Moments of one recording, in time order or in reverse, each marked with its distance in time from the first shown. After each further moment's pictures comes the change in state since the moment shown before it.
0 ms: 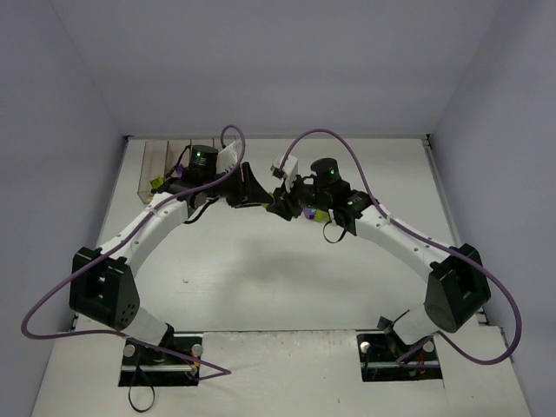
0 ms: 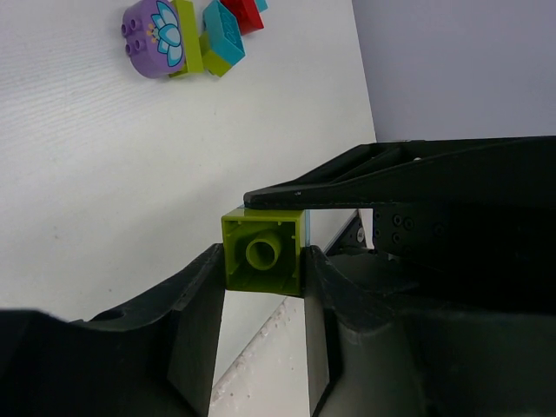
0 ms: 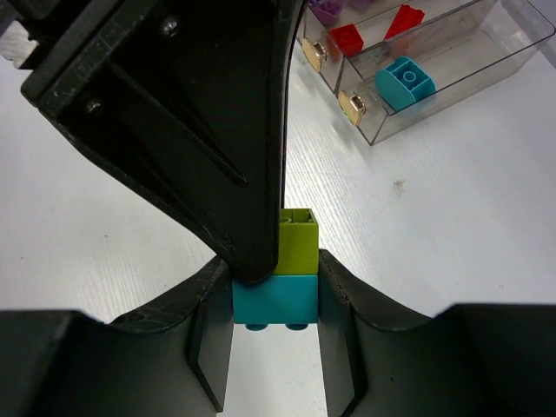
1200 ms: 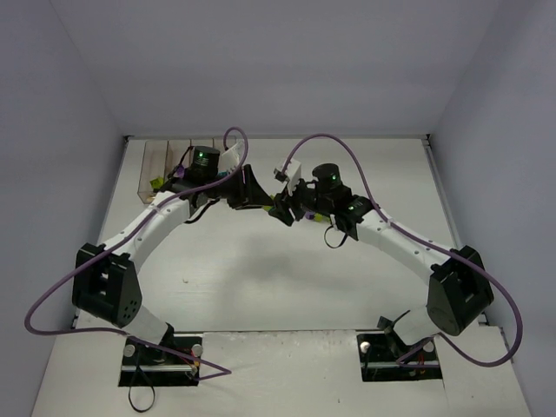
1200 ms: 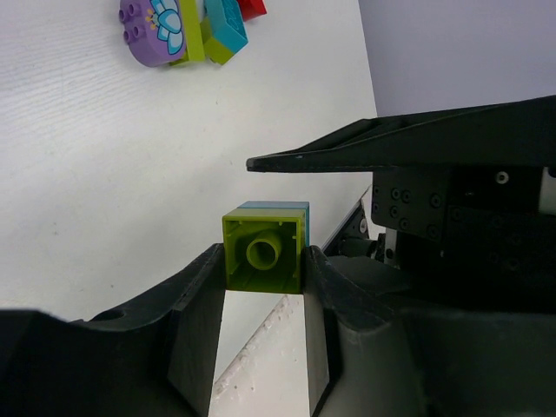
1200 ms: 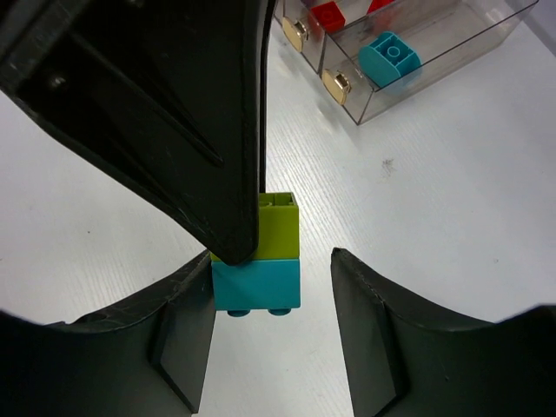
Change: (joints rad) left arm 0.008 0.019 0.000 -0.009 0.024 0.021; right arm 0.000 -0.021 -0.064 0.034 0.060 0.014
